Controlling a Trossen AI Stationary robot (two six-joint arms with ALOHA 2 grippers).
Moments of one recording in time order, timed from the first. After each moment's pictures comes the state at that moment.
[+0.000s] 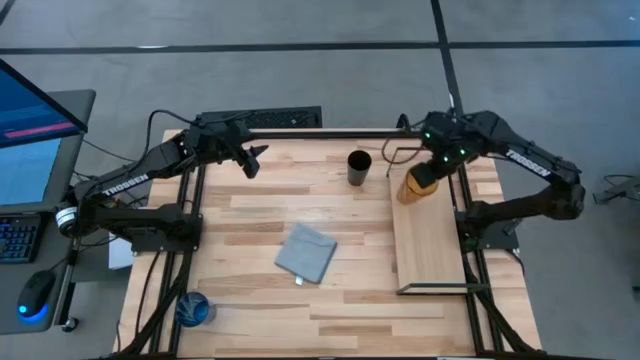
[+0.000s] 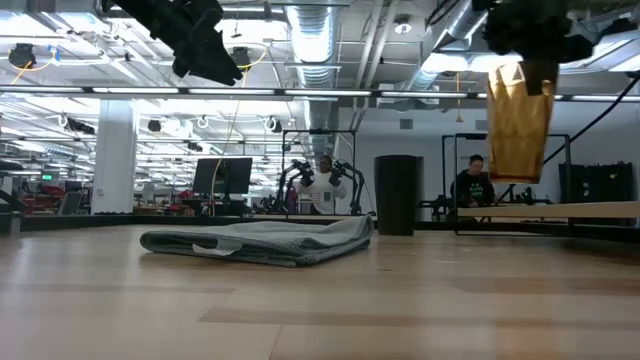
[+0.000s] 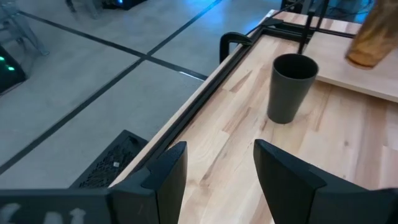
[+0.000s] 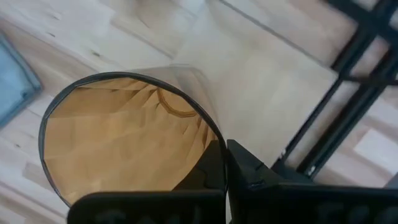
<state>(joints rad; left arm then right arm) 0.56 0.98 0.91 -0.38 -0.06 0.05 -0.53 1.16 1.31 -1.57 -0.03 0.49</state>
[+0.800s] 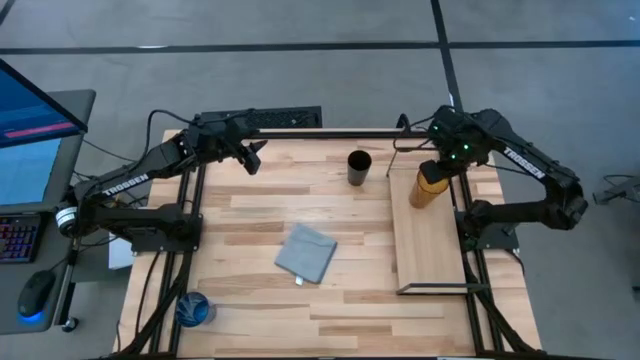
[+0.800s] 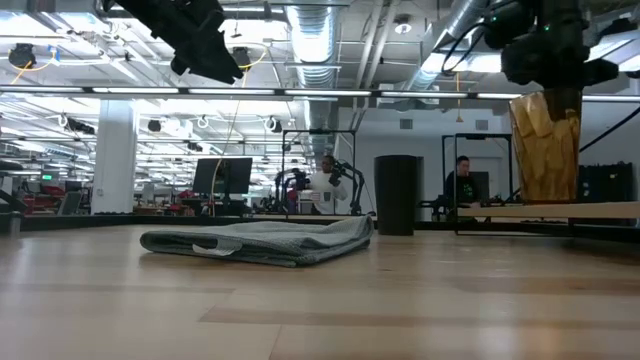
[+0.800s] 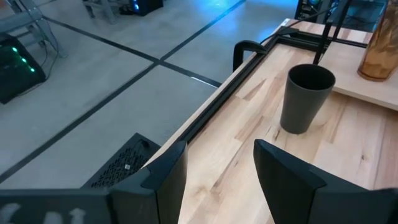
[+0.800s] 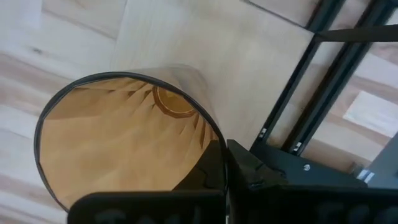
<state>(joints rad) 0.56 0.98 0.91 -0.35 -0.11 0.04 -0.78 1.14 1.17 -1.57 -0.07 0.34</state>
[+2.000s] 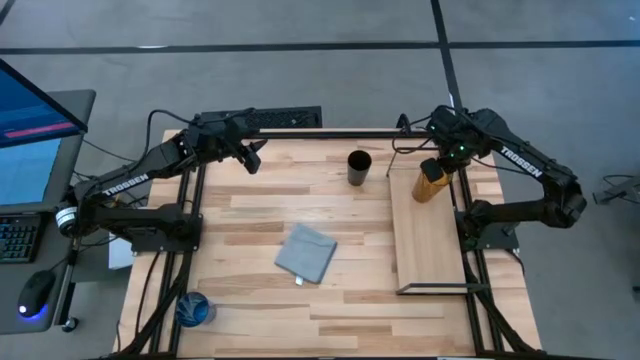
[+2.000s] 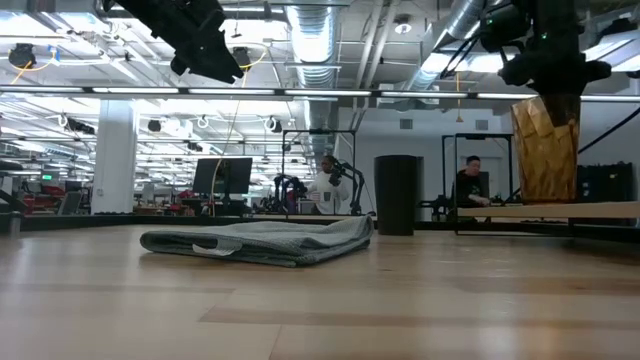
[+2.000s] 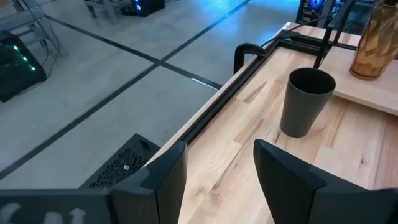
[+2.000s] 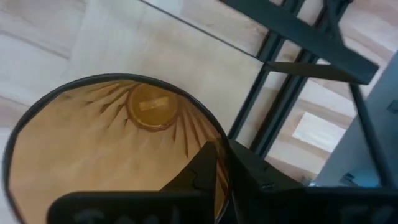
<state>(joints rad) 0.56 0.98 0.91 -0.35 -0.12 0.02 -0.78 1.16 1.16 -1.54 0.11 0.31</state>
